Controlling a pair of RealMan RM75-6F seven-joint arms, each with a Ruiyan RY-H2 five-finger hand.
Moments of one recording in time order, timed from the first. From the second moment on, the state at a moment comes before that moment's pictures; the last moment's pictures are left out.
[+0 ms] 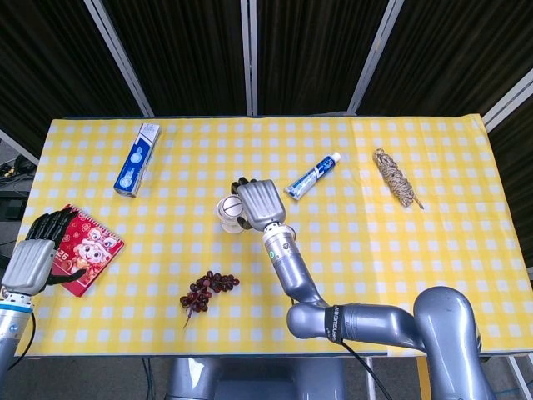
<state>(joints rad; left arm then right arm) -0.26 -1.20 -0.06 -1.46 1.44 1.29 -0.13 1.20 -1.80 0.43 -1.39 -0.56 1.08 -0.74</state>
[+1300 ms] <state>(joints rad) -0.23 -1.25 -0.05 -1.43 1.45 1.36 -0.06 0.69 -1.50 0.02 -1.58 -1.13 1.40 -0.28</state>
